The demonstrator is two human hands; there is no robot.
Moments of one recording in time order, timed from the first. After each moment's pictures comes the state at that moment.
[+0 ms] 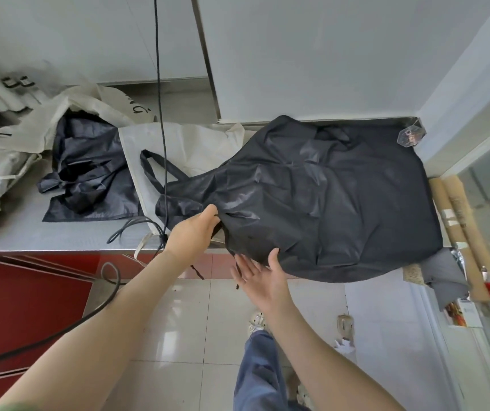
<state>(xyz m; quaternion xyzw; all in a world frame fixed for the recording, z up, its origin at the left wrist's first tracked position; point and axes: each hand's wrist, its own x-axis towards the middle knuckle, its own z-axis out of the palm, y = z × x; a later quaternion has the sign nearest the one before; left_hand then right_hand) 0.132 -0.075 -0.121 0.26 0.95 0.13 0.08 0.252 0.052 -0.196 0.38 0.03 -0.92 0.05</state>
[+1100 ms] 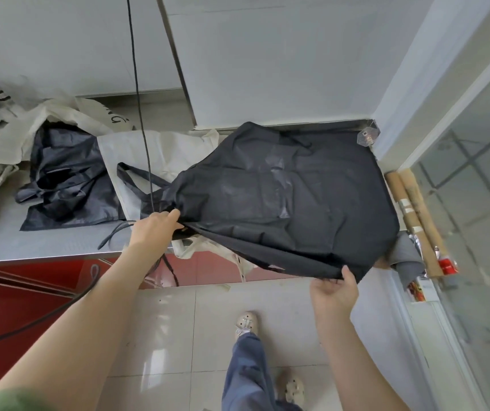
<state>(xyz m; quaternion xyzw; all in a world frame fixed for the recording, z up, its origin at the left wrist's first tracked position) 0.126 -0.095 -0.112 0.24 0.96 -0.13 0.10 0.350 0.149 -0.174 0.40 0.01 -0.85 -0.33</state>
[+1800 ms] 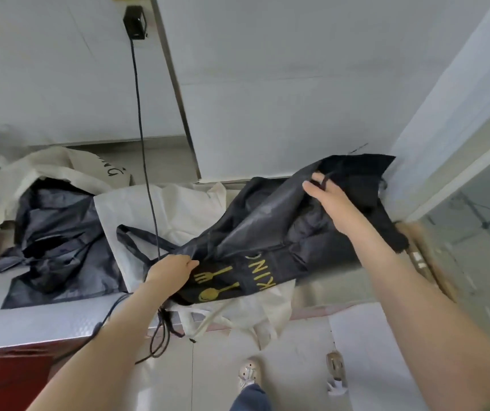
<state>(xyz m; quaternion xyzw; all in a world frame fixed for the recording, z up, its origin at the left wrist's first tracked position) 0.033 -0.060 -0.117 0.20 0.94 0.00 0.27 0.116 0.266 -0.043 0.28 0.73 -0.62 -0.03</state>
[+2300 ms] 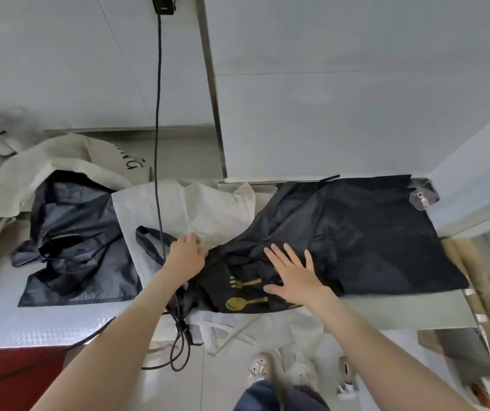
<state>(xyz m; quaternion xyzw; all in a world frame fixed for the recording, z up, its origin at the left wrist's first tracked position) -0.037 -0.066 -0.139 0.13 0.95 0.14 0.26 0.099 0.156 -0.177 0.06 0.95 -0.16 0.26</state>
